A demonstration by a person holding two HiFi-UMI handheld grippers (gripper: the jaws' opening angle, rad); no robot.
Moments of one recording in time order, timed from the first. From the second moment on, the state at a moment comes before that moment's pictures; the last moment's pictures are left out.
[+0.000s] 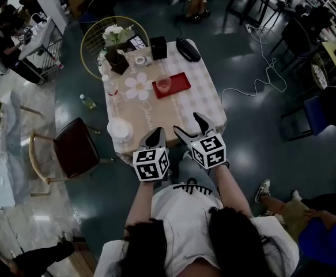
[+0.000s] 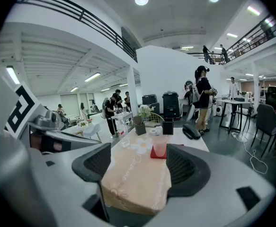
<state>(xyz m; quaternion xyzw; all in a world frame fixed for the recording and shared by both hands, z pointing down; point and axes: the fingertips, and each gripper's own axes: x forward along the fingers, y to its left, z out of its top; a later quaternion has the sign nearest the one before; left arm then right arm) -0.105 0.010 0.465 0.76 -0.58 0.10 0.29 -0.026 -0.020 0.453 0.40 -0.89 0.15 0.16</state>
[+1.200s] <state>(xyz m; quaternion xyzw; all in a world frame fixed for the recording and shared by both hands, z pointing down) -0.156 -0.149 0.524 0.68 -0.65 0.12 0.32 -0.092 -0.205 0.523 0.35 -0.91 0.15 0.19</state>
